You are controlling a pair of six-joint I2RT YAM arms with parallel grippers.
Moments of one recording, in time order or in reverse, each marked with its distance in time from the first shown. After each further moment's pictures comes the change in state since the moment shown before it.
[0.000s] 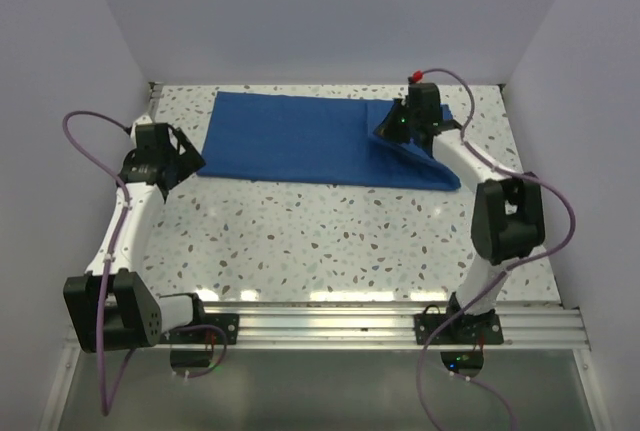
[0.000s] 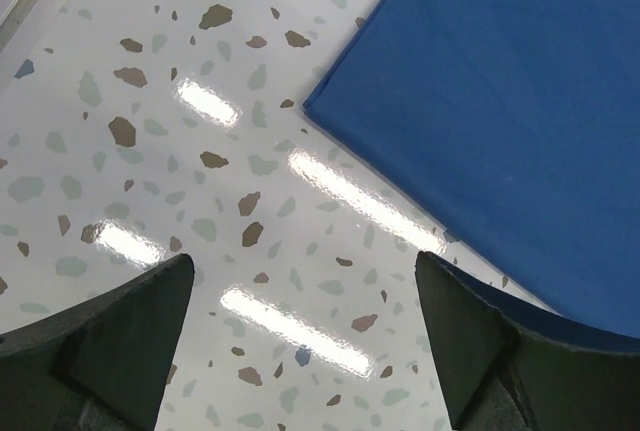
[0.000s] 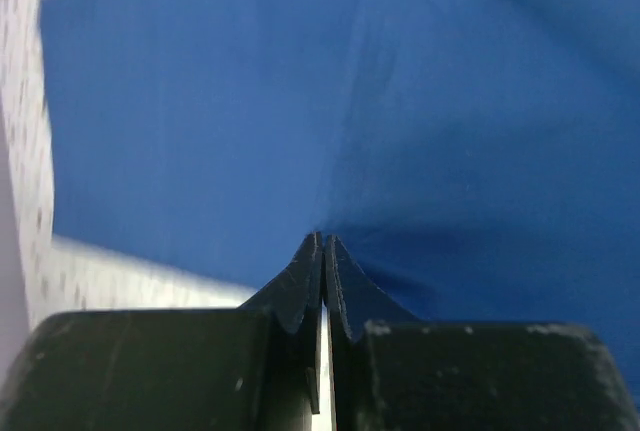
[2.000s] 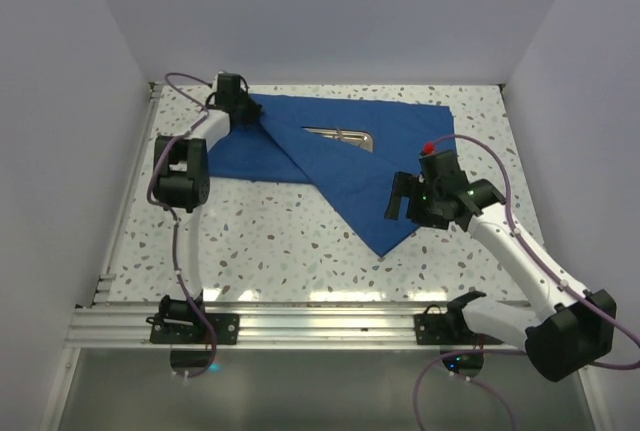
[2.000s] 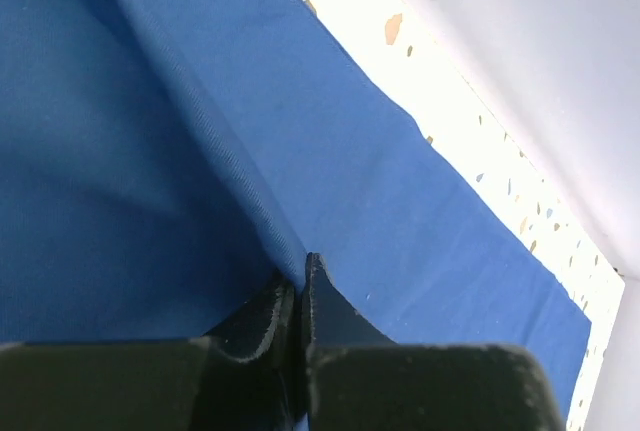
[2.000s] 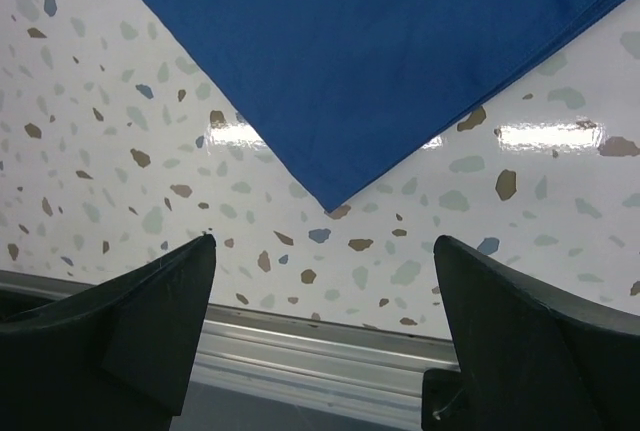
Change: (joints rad) left arm -0.208 1.133 0.863 0.404 0.259 -0.396; right arm 0.190 -0.729 -0.467 -0.639 0.124 -0.025
